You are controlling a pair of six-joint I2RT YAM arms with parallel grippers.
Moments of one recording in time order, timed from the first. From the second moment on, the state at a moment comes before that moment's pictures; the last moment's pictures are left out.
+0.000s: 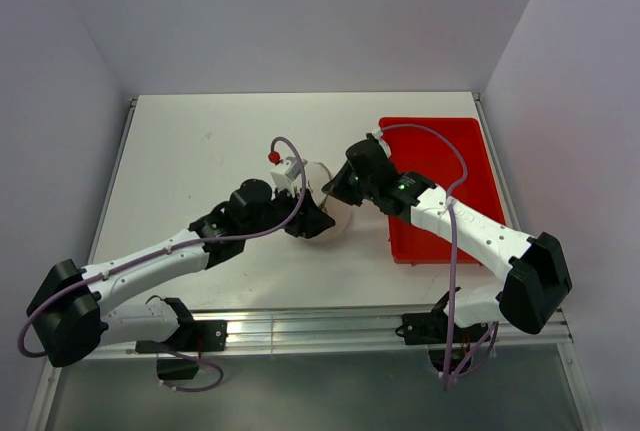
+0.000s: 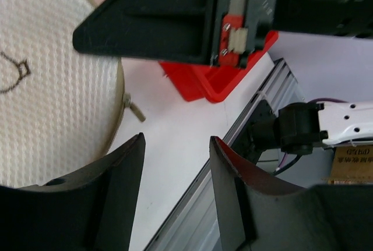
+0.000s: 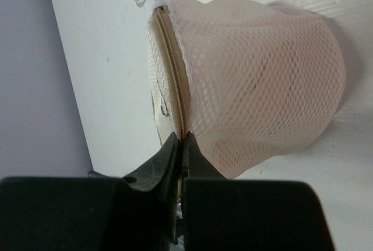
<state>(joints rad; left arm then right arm) -0.88 1.18 0.74 0.11 0.19 -0.65 0.71 1.33 1.05 -0.41 0.10 1.09</state>
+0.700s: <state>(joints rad) -0.88 1.28 0.74 0.21 0.14 -0.70 0.71 1.33 1.06 -0.44 0.10 1.09</state>
